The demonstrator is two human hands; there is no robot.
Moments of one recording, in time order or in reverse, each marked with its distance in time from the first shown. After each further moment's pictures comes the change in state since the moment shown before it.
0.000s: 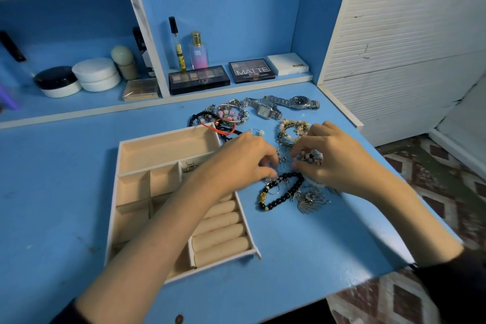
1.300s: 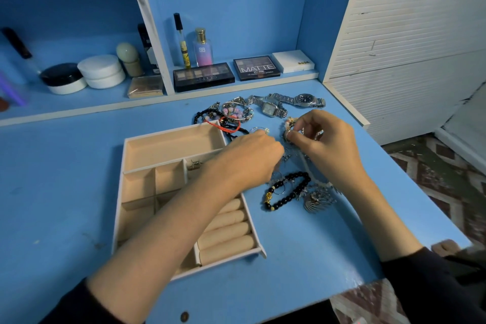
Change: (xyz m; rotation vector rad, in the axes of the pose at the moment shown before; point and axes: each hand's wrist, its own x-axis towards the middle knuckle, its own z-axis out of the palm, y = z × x) left_hand 0.007 0.005 0.004 0.291 0.016 0.048; right_hand 0.021 -0.016 0.021 0.499 0.373 0.252
